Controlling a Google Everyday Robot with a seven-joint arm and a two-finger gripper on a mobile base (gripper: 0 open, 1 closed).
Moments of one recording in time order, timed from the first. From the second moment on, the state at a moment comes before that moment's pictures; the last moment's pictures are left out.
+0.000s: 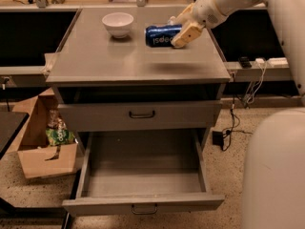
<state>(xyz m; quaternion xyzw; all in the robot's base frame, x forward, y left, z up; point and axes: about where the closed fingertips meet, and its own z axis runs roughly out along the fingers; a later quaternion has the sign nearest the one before) 0.742 -0.110 0.937 -0.63 0.66 0.08 0.39</state>
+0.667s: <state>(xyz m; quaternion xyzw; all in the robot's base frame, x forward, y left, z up) 0.724 -0.113 0.982 -0.64 0.62 0.08 0.45</state>
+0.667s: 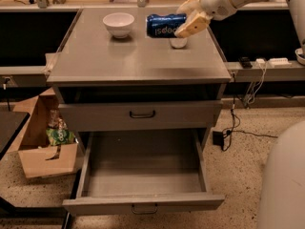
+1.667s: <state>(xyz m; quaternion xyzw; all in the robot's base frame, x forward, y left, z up) 0.608 -0.064 0.914 -0.77 0.49 0.13 0.38</state>
